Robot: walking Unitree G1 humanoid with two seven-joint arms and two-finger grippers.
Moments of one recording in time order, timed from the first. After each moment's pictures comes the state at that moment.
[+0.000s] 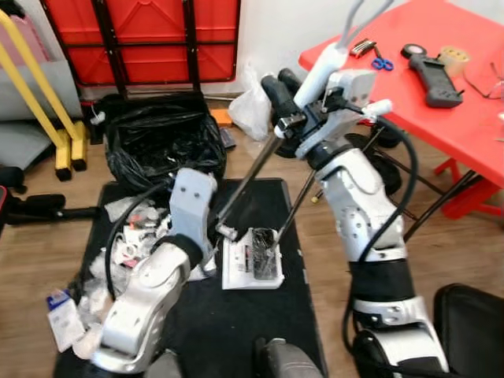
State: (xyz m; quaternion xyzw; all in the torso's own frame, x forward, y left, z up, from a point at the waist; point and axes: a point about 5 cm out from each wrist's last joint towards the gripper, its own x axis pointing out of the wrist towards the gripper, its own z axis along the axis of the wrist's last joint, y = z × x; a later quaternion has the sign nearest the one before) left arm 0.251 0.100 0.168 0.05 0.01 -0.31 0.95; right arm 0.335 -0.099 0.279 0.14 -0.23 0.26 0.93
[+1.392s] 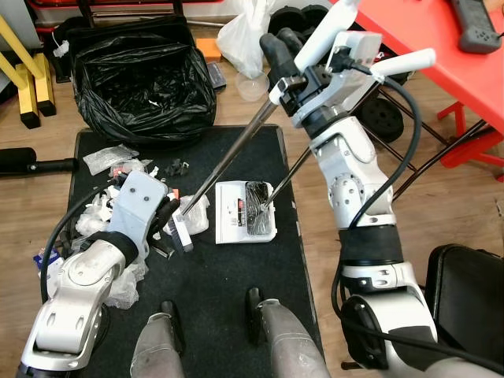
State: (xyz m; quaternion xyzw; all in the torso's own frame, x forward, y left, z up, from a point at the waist) left arm 0.259 0.187 0.176 0.19 0.02 -0.16 0.97; right arm 0.356 -0.090 0.307 0.17 -0.27 0.28 0.91
